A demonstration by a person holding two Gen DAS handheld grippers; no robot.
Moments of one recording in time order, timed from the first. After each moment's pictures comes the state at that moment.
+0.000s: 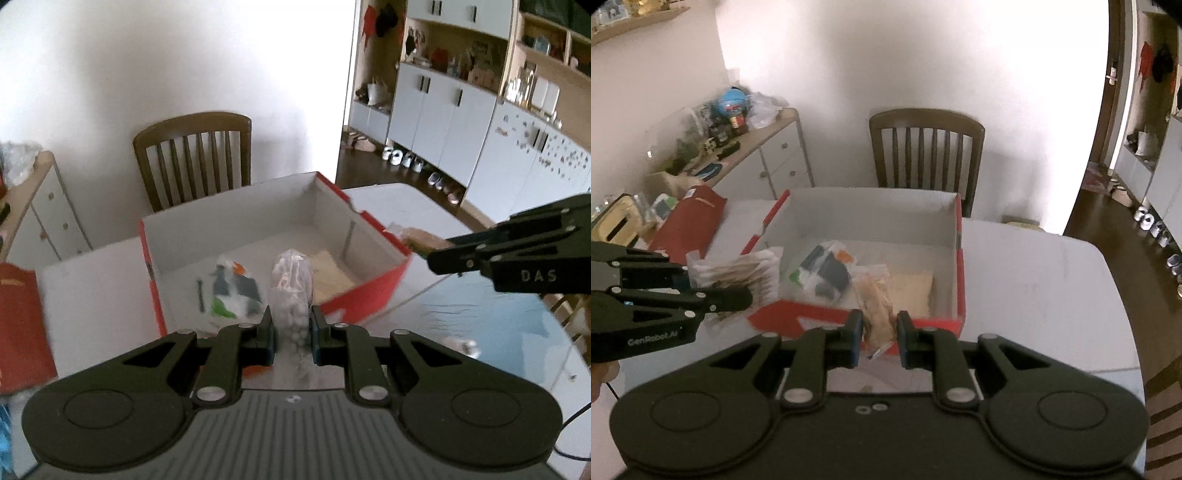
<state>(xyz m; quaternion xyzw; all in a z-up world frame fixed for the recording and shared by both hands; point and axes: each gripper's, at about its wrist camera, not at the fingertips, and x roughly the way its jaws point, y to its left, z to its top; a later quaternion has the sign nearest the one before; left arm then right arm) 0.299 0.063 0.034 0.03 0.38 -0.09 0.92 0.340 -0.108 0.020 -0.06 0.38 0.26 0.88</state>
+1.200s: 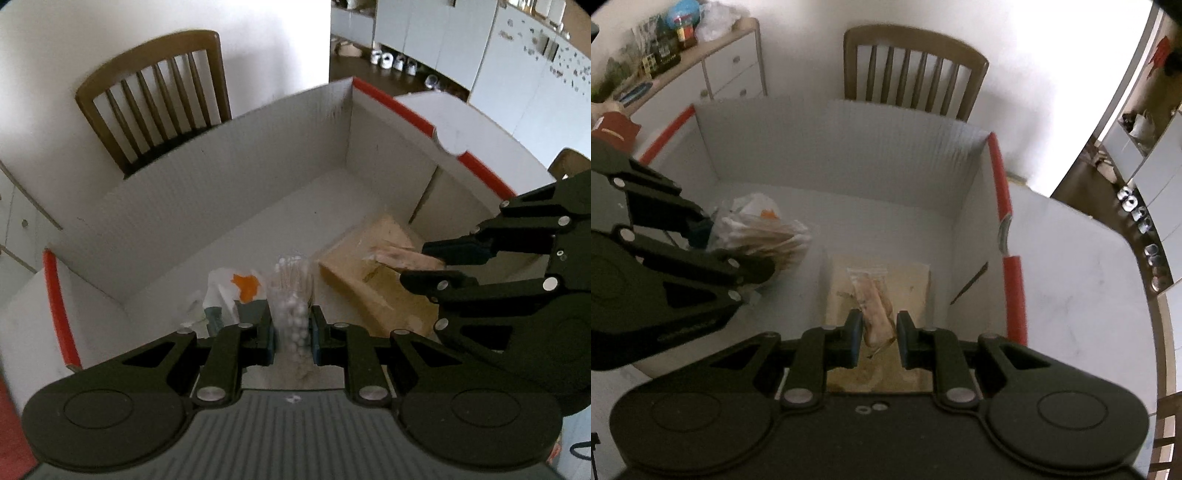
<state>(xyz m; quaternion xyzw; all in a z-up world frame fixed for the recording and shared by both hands) 0.467 0.057 -0.073 0.10 0.51 -0.13 0.84 0.446 -0.026 -0.092 -0.15 0.48 0.20 0.84</state>
